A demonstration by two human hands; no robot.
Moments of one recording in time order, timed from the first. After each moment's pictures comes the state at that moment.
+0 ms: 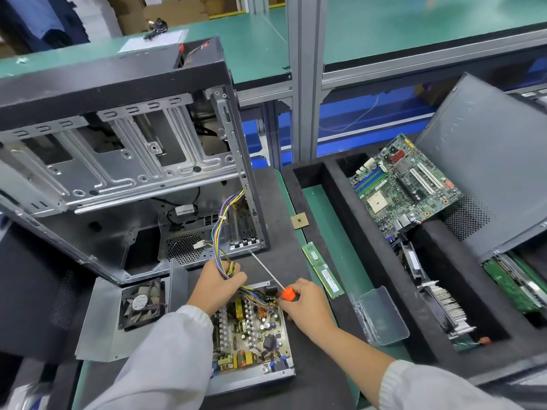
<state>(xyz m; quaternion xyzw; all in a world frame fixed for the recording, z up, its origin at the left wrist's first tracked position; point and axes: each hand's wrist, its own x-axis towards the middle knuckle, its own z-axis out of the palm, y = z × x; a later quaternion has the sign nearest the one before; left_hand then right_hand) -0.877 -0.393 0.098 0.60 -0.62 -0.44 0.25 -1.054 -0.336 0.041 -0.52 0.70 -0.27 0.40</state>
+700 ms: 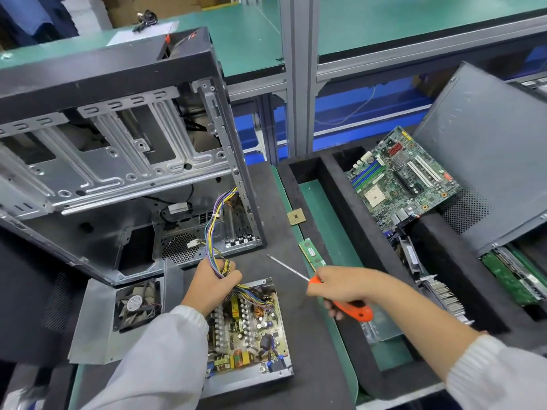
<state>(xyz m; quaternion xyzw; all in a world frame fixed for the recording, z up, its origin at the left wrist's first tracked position) -0.875 -0.395 0.092 0.61 -0.61 -0.44 0.26 -1.125 -0.357 0.122 -0.54 0.61 0.04 0.57</state>
